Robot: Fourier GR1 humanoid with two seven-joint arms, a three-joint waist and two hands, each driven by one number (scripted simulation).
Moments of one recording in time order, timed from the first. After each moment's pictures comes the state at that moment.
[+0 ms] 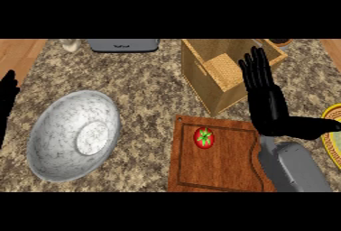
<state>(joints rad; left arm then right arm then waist) -0.08 0.61 0.00 -1.60 0.06 0.24 0.20 -0.35 -0.22 0.24 -1.51 -0.41 -0.26 -0.24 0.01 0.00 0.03</state>
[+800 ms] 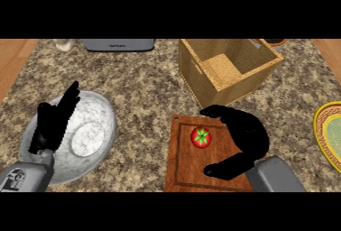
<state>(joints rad) -0.17 0.41 -0.15 -1.45 0.09 0.19 0.22 -0.26 -0.18 0.35 -1.42 -0.34 0.27 -0.75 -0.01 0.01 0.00</state>
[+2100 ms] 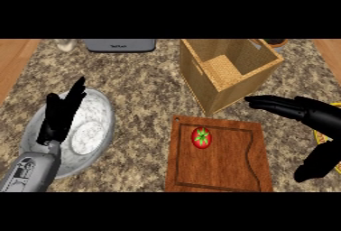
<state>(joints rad) -0.23 0.35 -0.09 -1.36 0.05 0.12 0.22 -0.32 -0.75 0.25 -1.61 0.10 0.58 -0.38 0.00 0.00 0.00</state>
